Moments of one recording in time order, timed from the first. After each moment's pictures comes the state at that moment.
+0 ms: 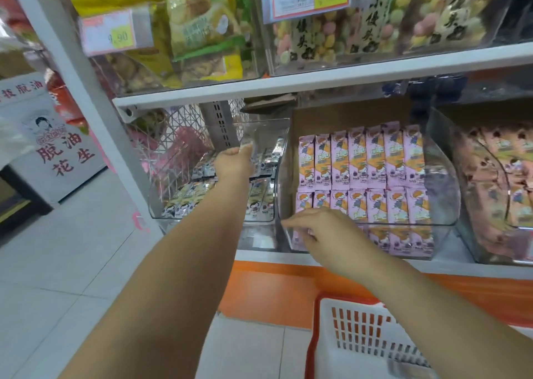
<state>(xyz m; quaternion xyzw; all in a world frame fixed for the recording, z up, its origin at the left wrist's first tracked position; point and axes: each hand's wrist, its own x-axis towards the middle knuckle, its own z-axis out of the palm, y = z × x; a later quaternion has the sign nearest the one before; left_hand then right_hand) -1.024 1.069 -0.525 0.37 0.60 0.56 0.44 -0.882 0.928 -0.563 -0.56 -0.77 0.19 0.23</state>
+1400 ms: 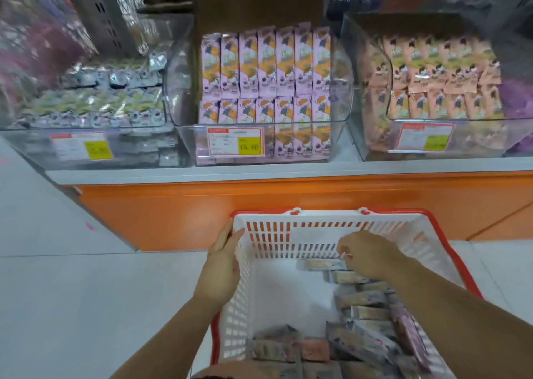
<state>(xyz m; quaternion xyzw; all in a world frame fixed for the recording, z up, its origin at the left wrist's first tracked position) -0.998 0.861 -0.788 0.77 0.52 0.20 0.30 -0.713 0.805 -0.736 -0.73 -0.64 0.23 -0.13</state>
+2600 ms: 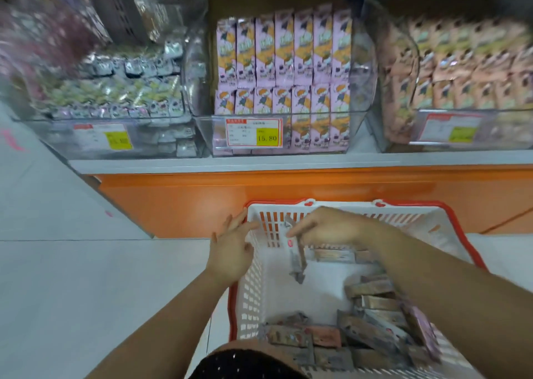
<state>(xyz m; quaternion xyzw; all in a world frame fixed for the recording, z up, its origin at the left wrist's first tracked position) -0.998 0.872 -0.759 0.77 0.55 0.07 0.31 -0.786 0.850 -0.689 -0.62 -0.57 0.53 0.06</state>
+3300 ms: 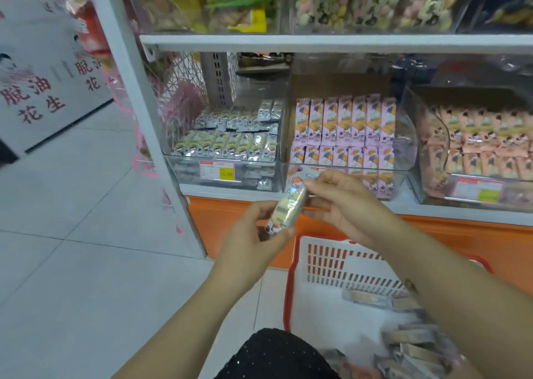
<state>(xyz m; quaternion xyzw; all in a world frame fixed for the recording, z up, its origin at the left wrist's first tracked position) -1.069 0.813 -0.575 0.63 0.50 0.39 0.45 -0.890 0.836 -0.545 -0.45 -0.43 0.62 0.48</state>
